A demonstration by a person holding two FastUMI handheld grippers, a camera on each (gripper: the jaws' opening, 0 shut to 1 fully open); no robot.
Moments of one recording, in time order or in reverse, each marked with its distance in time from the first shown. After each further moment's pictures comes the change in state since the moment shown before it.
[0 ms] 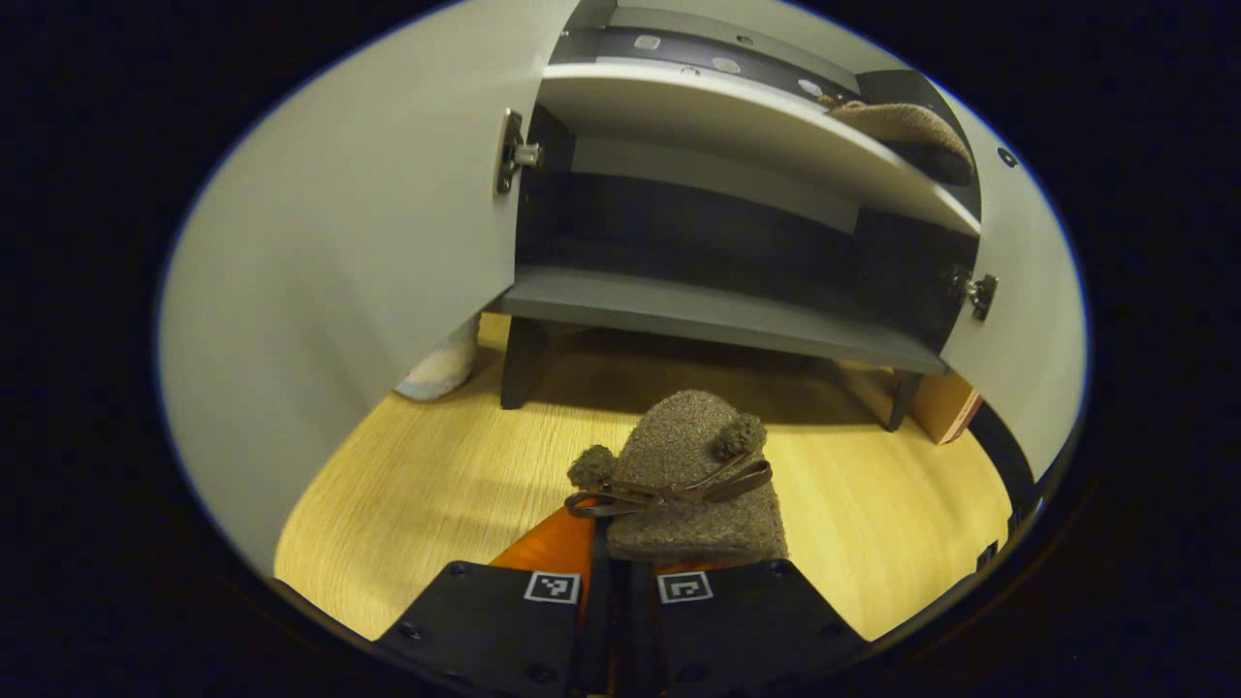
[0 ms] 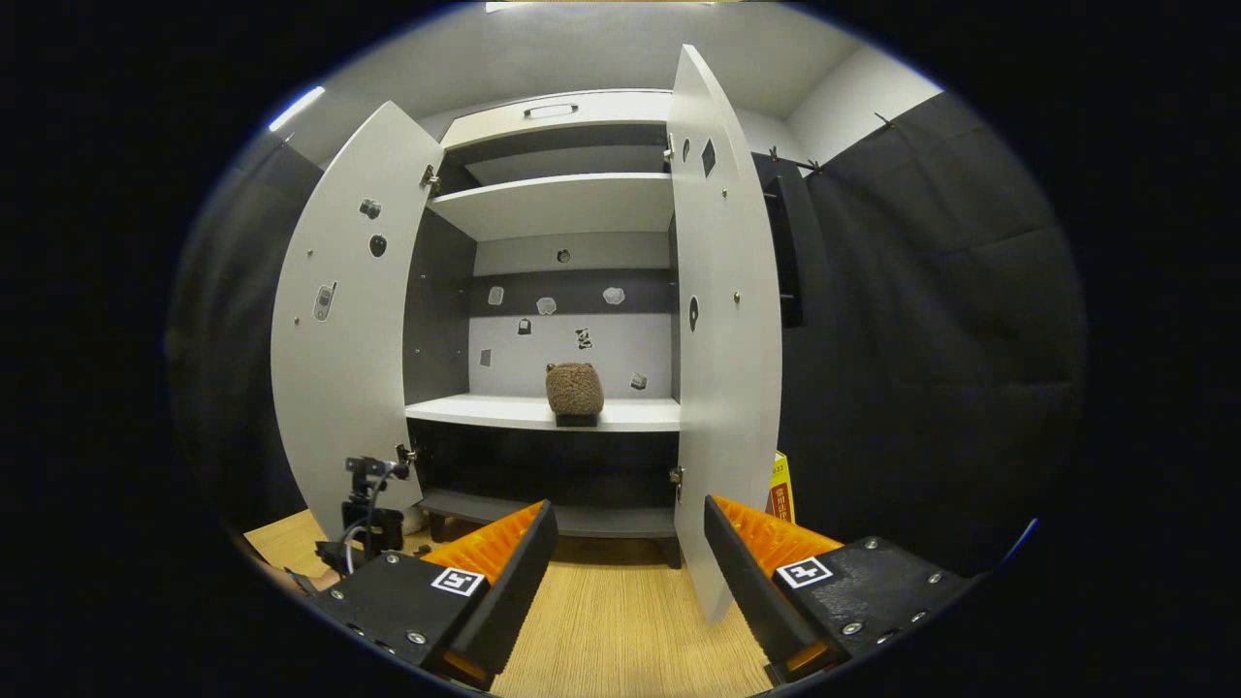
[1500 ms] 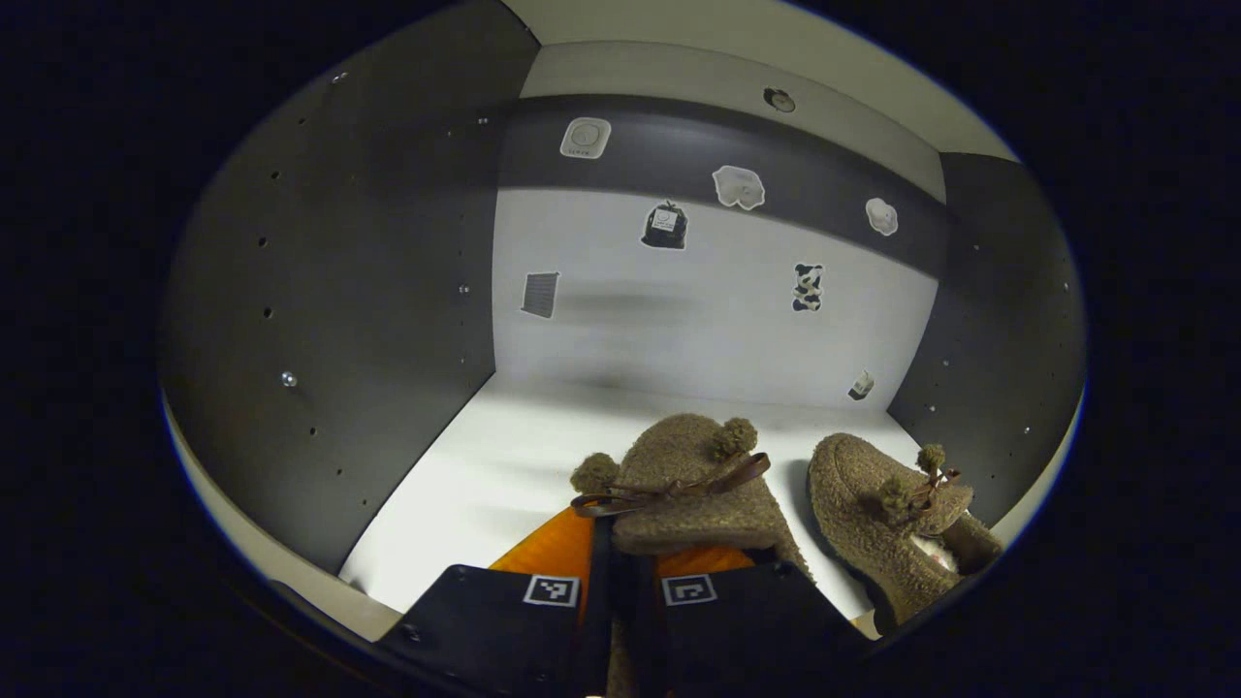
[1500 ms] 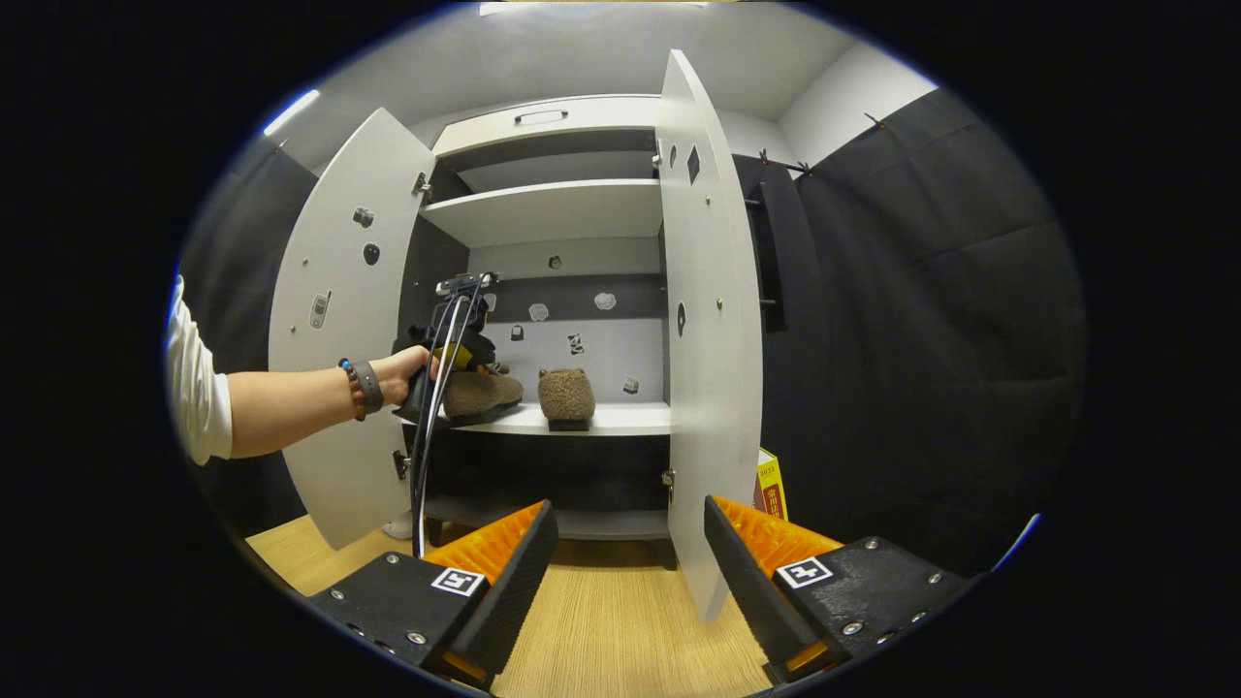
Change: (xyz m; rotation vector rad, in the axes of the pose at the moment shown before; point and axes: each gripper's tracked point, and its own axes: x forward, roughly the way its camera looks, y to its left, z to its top) left arm 0.133 -0.056 0.359 0.023 -0.059 0.076; right arm -0.016 -0.009 0.011 0.017 -0.012 -0.023
